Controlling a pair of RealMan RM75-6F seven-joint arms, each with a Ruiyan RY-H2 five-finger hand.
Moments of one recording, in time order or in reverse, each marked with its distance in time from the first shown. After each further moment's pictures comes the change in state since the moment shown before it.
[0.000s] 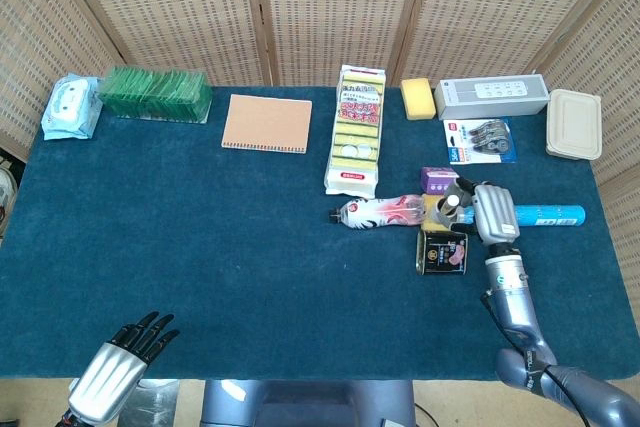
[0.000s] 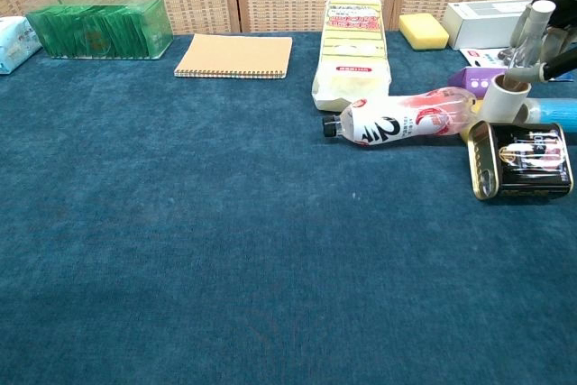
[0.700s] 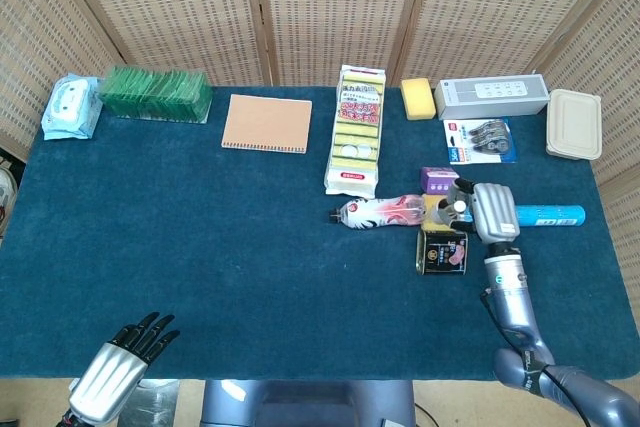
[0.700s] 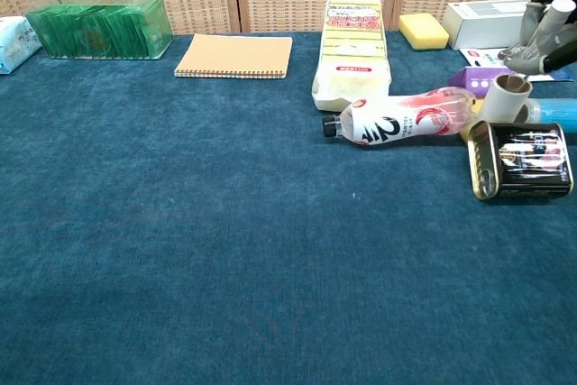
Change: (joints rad) left arm -0.001 0.001 0.002 -0.004 -0.004 -0.008 0.006; right arm 0.006 0.000 0.004 -0.012 -0.003 0.032 -0.062
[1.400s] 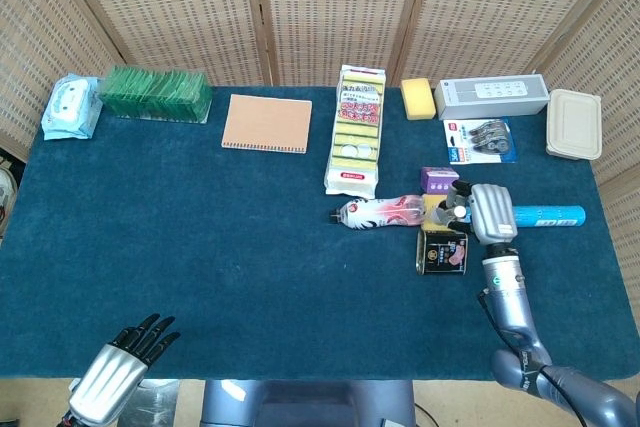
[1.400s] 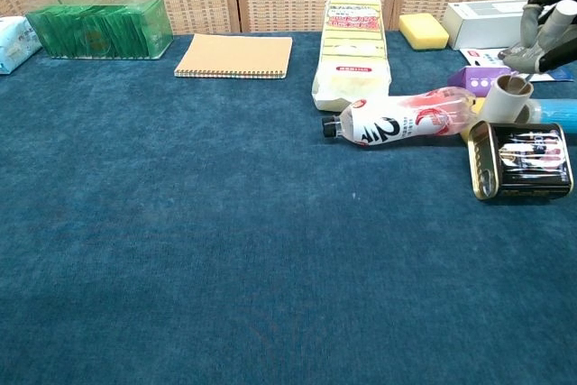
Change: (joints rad) left arm 0.000 0.007 0.008 -0.005 0.012 0.002 0.000; right arm -0.001 -0.016 -0.005 0.010 -0.014 0.020 0.011
